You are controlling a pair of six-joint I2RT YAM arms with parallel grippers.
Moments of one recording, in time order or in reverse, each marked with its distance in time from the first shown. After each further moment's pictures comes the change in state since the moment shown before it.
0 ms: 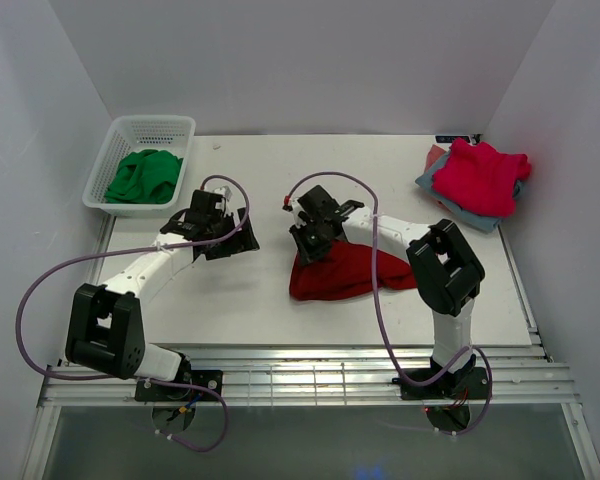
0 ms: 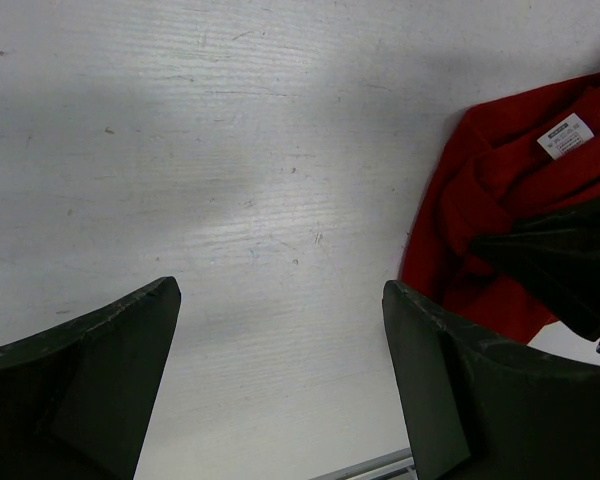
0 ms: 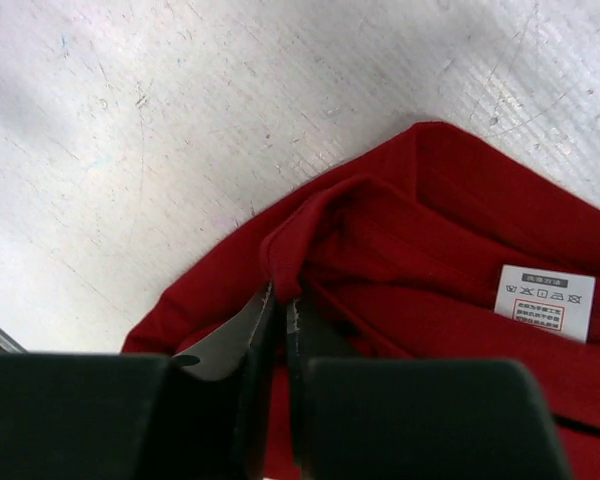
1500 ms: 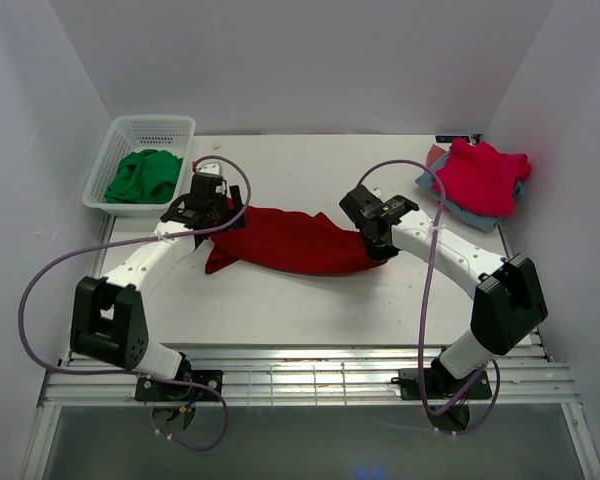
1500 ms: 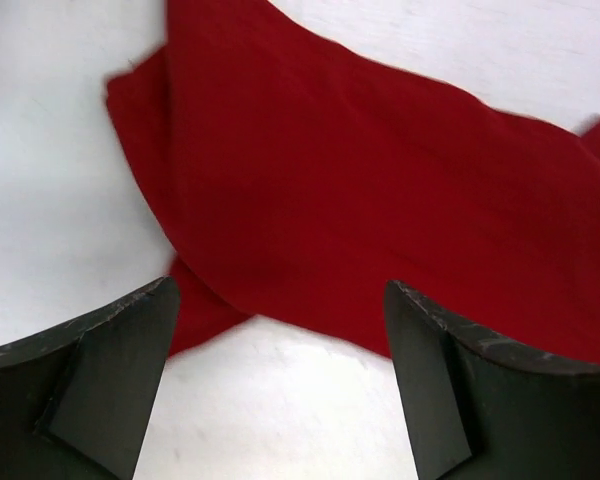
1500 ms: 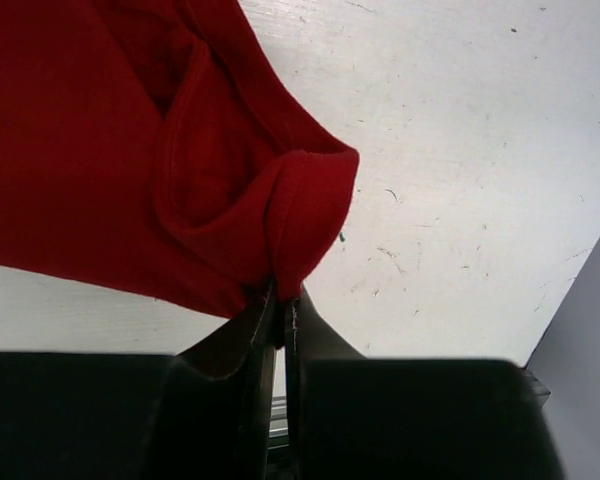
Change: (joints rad) left arm 0.000 -0.023 0.097 0.030 -0.279 0.084; right arm -0.091 -0.373 -0.134 -0.486 0.673 0.183
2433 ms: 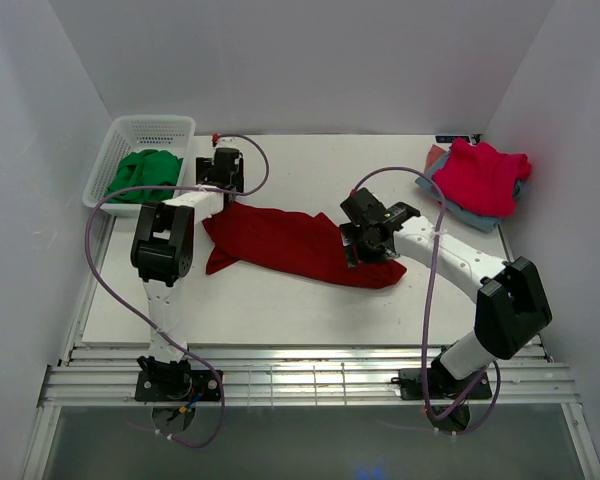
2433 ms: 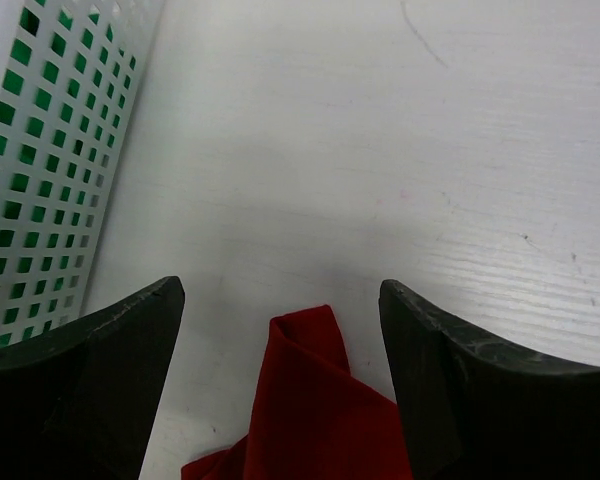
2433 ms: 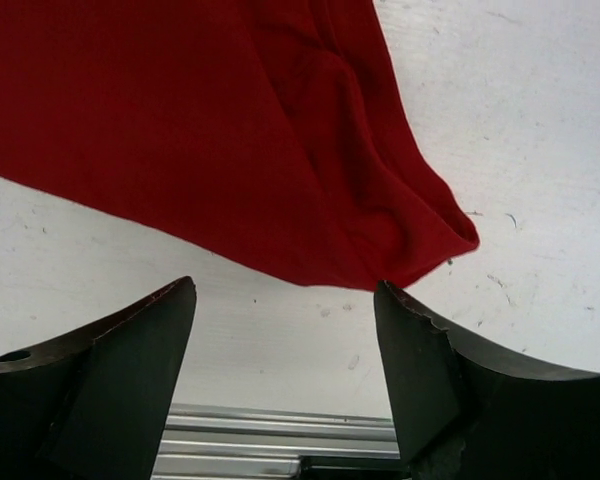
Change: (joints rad) left arm 0.064 0.741 0.447 0.458 -0.371 0.353; right arm 0.001 -0.055 -0.070 0.122 -0.187 0.071
